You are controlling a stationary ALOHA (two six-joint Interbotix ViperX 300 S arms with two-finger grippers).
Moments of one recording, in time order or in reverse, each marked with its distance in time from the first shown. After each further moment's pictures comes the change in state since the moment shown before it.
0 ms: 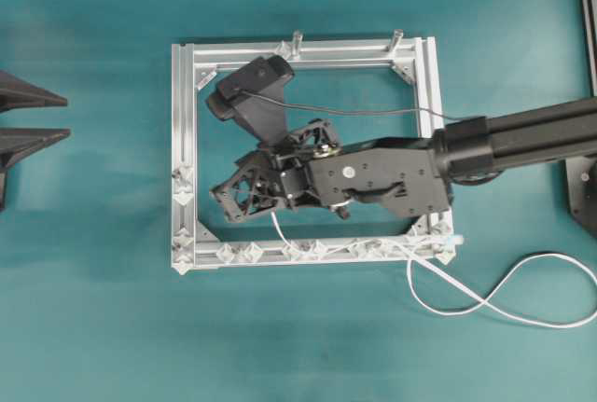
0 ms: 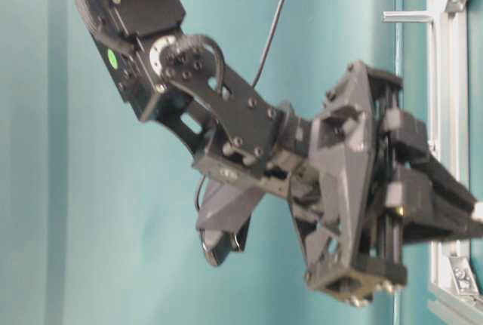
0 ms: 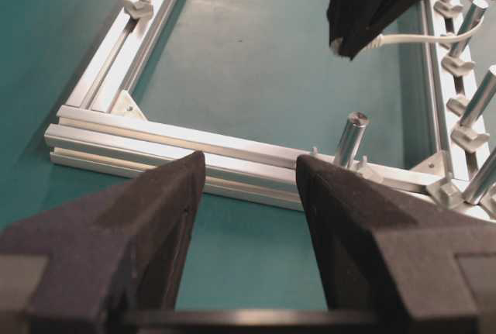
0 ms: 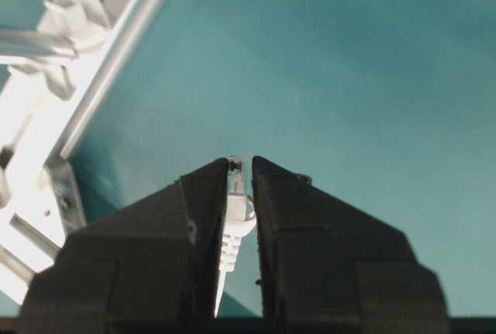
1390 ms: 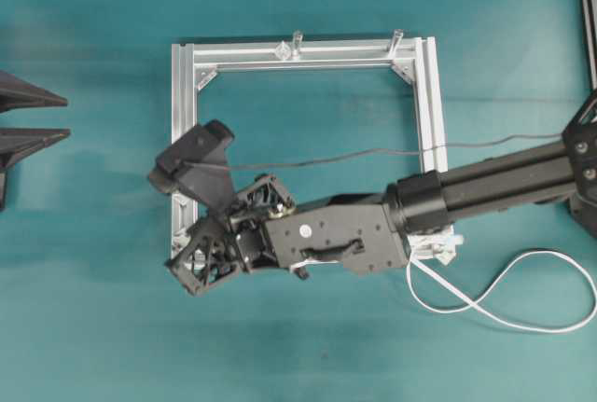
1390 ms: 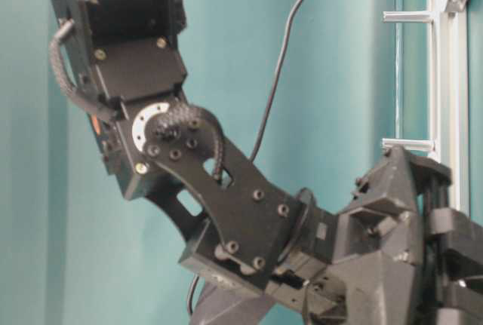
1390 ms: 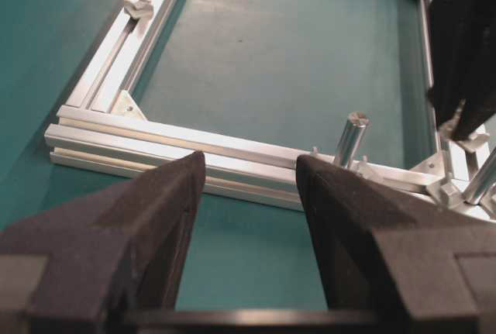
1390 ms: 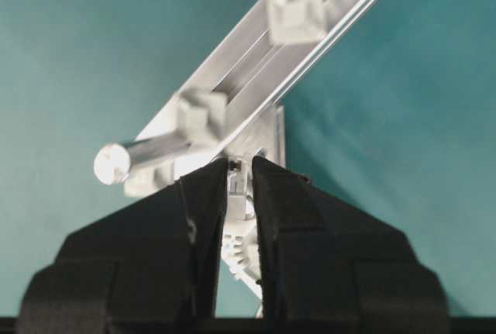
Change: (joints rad) left arm 0.000 0.000 -0.002 0.000 0.000 0.000; right arm 0.115 0.141 -0.224 0.098 -0.012 -0.110
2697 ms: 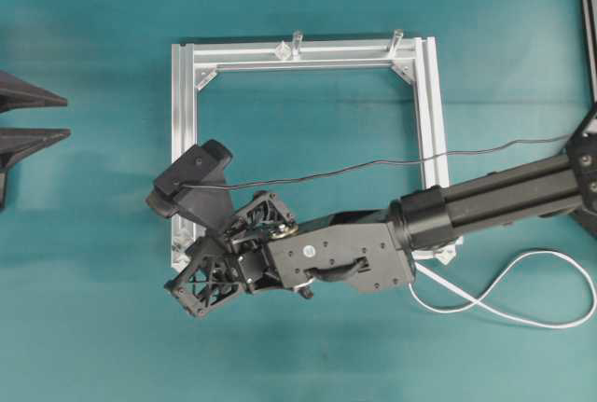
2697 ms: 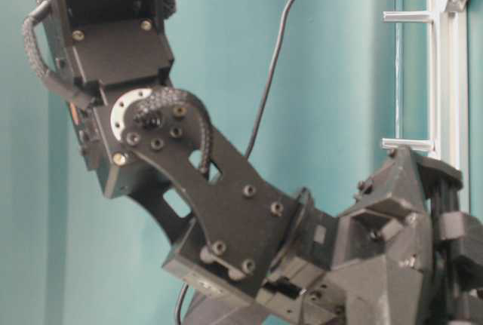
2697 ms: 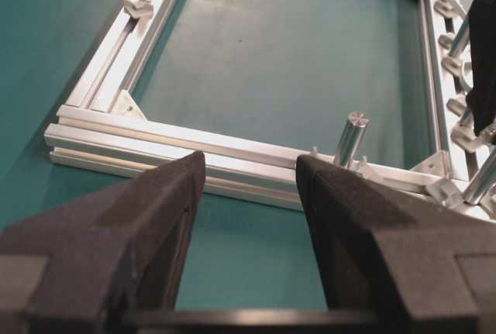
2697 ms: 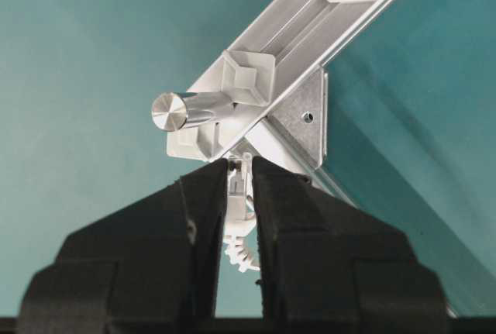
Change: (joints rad) left arm 0.000 -0.002 0.002 0.000 0.000 -0.002; right arm 0.029 0.000 -0.011 0.003 0.000 0.000
